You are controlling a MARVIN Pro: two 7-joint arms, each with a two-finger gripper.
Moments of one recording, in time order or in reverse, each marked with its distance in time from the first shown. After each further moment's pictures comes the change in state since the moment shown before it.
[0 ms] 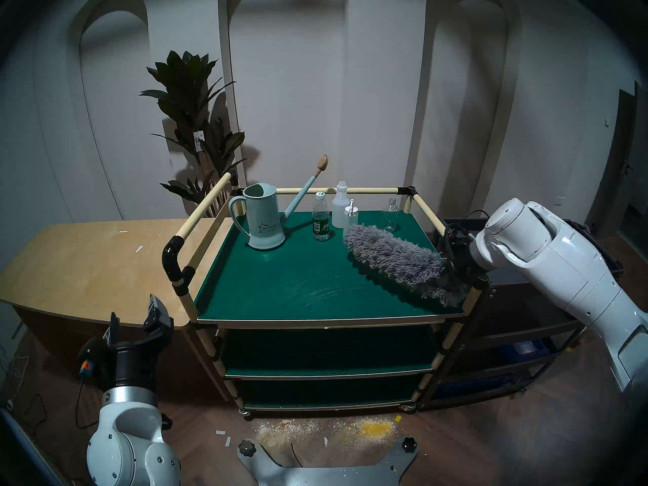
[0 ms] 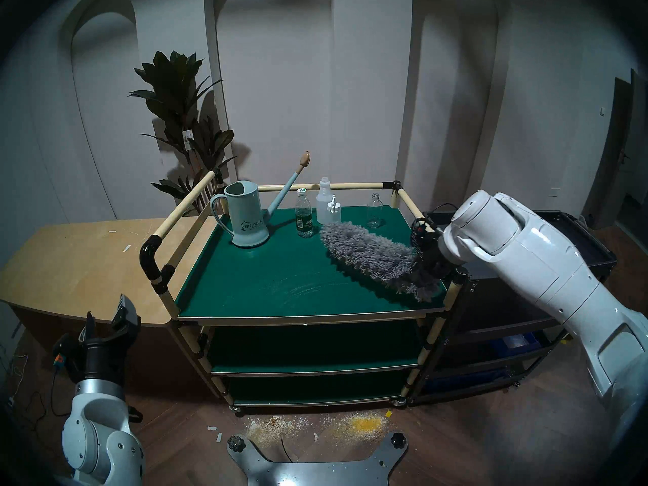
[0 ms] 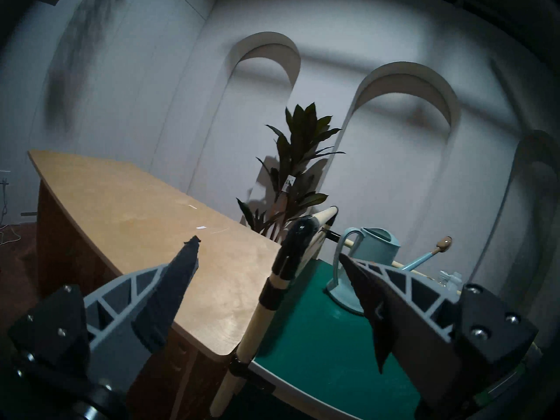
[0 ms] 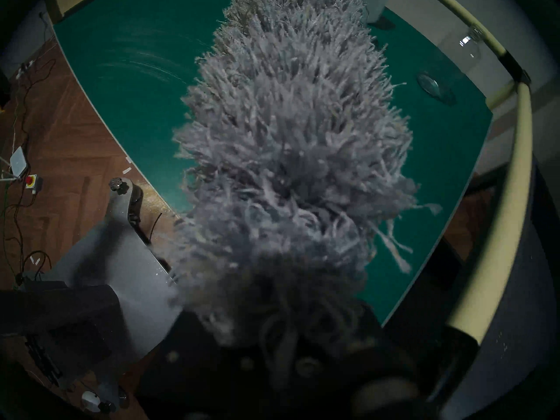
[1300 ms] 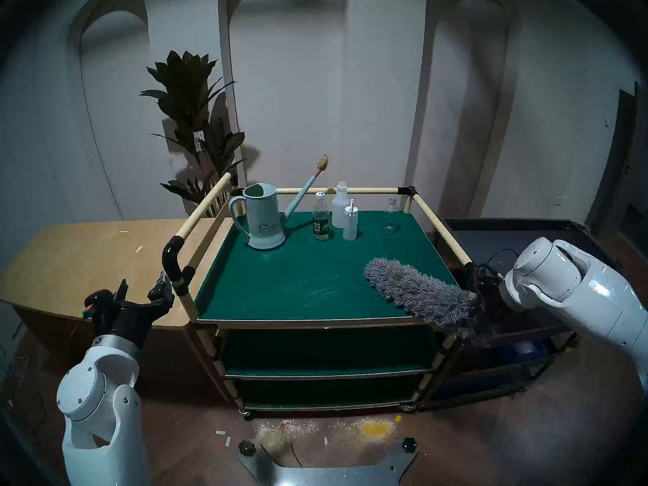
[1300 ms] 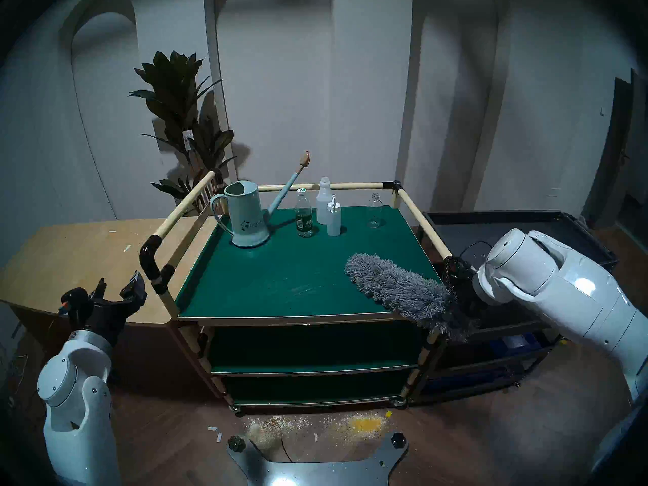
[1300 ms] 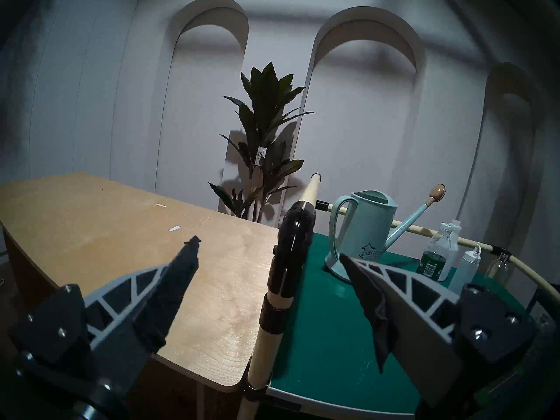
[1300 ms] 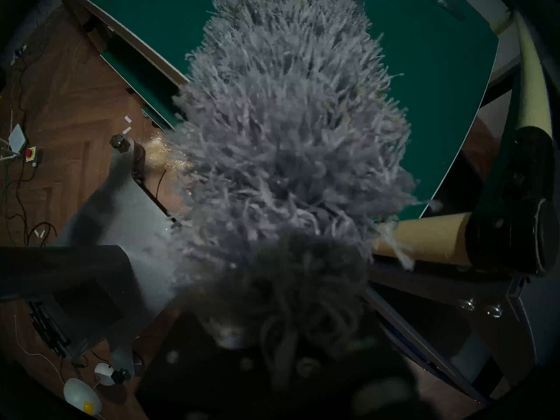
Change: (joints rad) left arm -0.280 0.228 -0.195 0.134 -0.040 0.353 -0.089; right arm -0.326 0.211 0.100 -0.194 0.186 0.000 -0.210
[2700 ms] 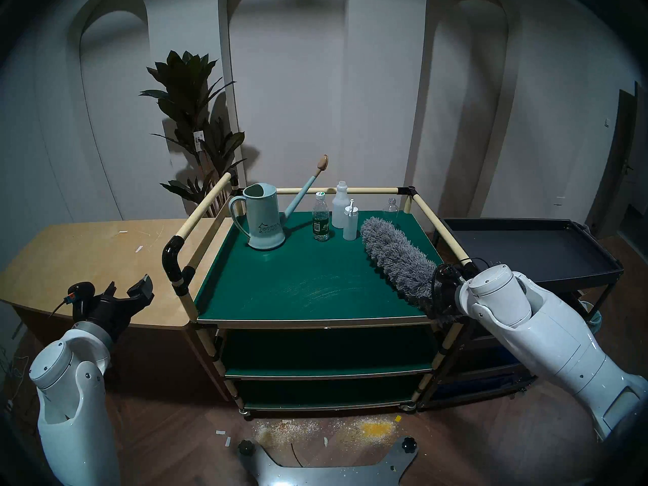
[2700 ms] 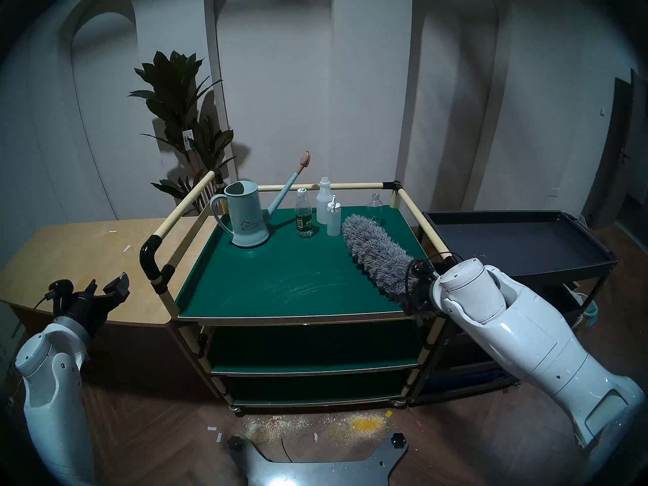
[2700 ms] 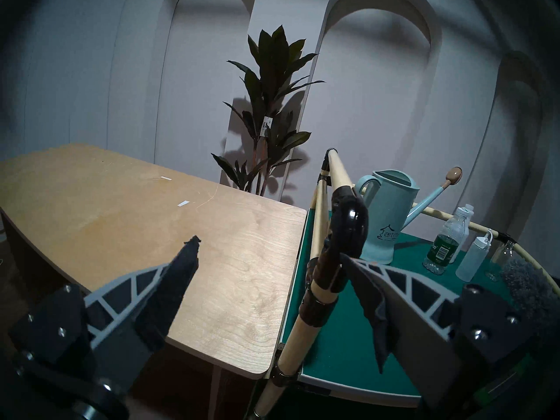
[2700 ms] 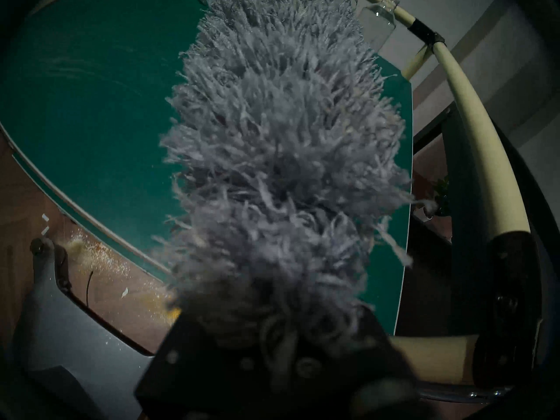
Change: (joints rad) left arm -0.084 0.094 -0.168 0.079 -0.144 0.230 -0.064; right arm -0.118 -0.359 0.093 -0.011 0.118 -0.078 -0.697
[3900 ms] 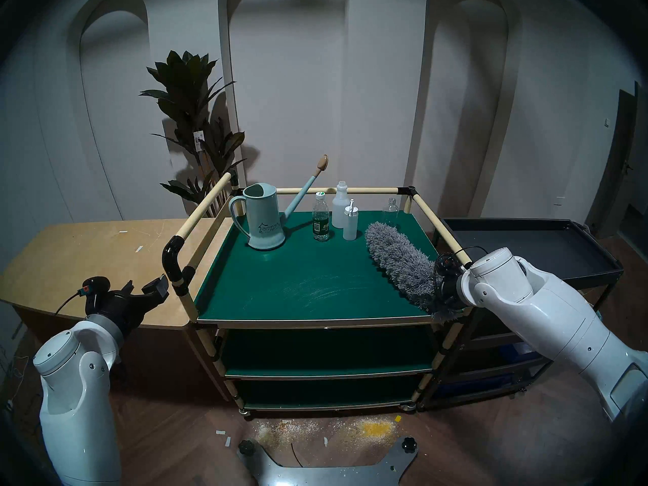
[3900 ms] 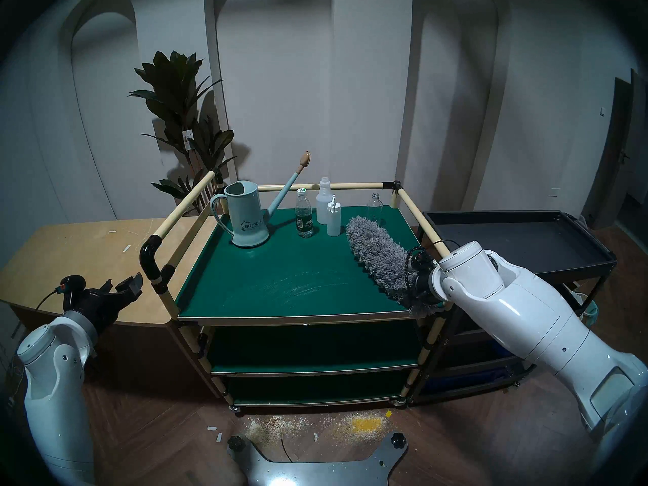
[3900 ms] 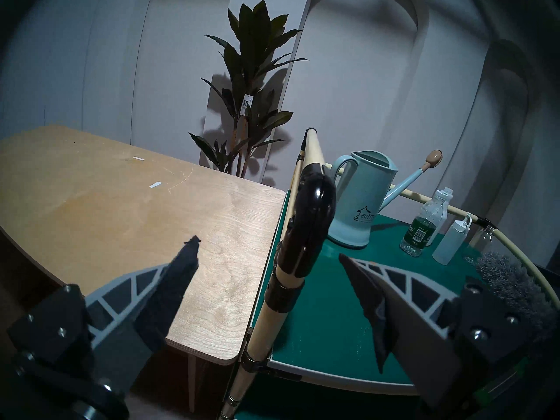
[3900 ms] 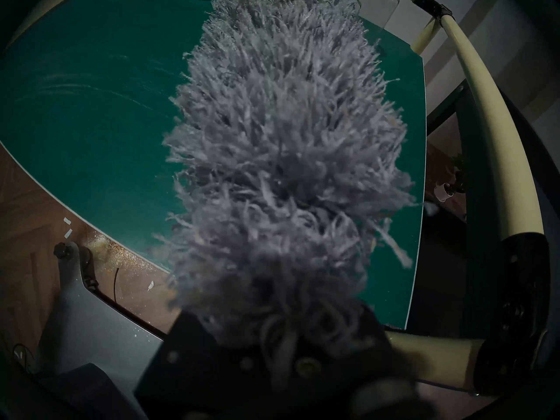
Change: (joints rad) left arm -0.045 0.037 0.064 0.006 -0.010 0.085 0.002; right arm 0.200 0.113 -0.185 0.077 0.219 0.079 0.027
